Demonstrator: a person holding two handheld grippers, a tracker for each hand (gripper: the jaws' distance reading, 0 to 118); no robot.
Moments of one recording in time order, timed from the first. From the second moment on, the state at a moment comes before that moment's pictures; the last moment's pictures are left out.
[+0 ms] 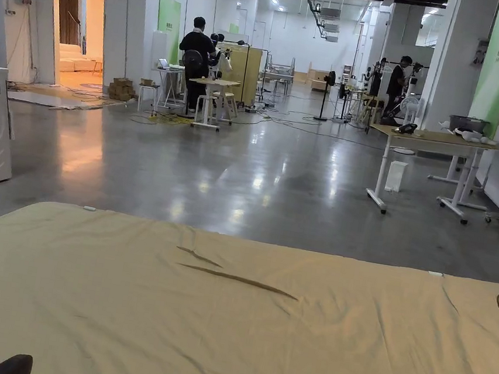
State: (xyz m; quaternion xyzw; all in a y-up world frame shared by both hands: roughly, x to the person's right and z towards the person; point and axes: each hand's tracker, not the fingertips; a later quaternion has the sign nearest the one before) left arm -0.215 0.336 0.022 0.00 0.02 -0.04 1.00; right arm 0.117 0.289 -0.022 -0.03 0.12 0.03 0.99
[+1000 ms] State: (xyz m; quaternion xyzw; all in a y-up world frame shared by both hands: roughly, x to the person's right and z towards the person) left arm -0.221 0.336 0.015 -0.03 0.00 -0.01 1.00; right arm 0.118 0.313 -0.060 -0.24 0.12 -0.12 0.95
